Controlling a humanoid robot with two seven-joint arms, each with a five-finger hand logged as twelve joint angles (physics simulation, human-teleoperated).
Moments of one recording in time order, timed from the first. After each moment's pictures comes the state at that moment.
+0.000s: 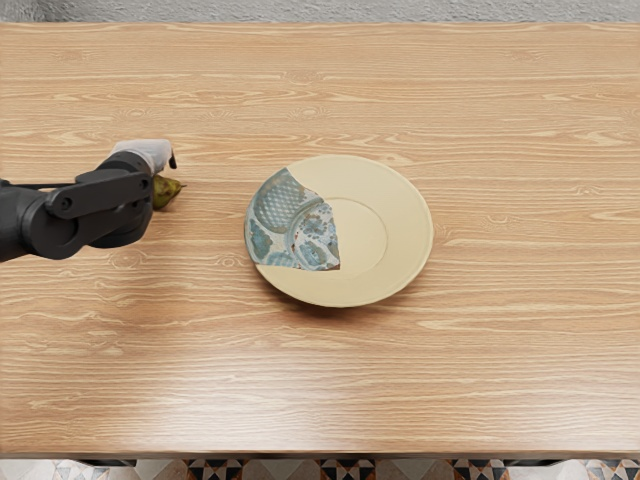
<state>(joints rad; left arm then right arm) -1.29 0.29 0.25 -0.90 1.07 0.09 0.61 -0.04 0.00 -0.06 0.14 -0.13 0.15 -0.34</state>
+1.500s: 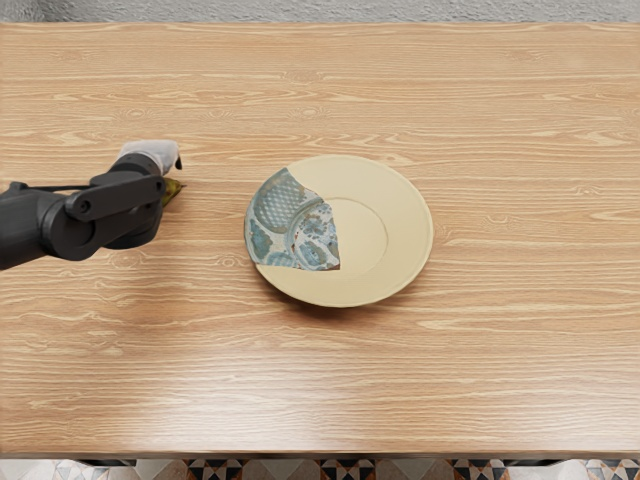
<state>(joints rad) -1.27 0.24 0.25 -0.84 1.07 0.10 0.61 -0.04 0.00 -0.05 0.14 -0.13 0.15 -0.34</state>
